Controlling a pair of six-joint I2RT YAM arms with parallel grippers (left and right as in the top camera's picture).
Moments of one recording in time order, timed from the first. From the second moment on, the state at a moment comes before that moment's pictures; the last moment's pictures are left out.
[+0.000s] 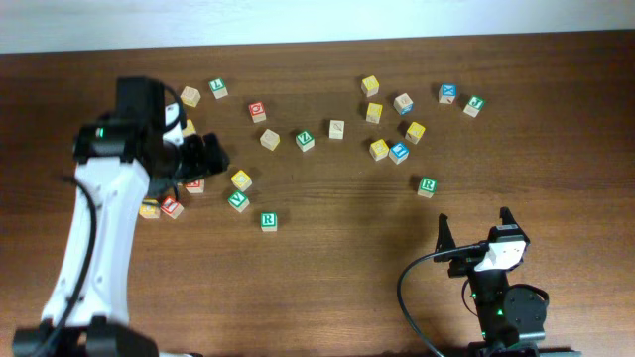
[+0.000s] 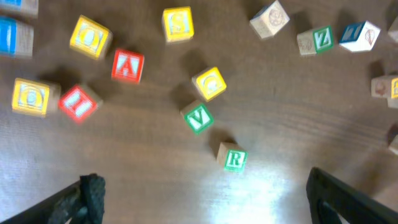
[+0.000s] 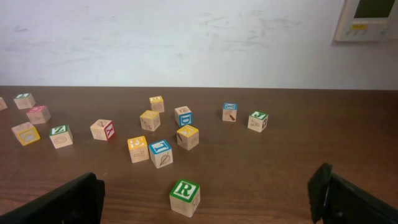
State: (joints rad) left arm 0.00 1.59 1.50 -1.16 0.15 -0.28; right arm 0.03 0.01 0.01 -0.07 -0.02 0.03
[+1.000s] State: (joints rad) left arm -0.12 2.00 1.60 -0.81 -0.18 -0.50; right arm 0.03 0.01 0.01 -0.07 -0.02 0.03
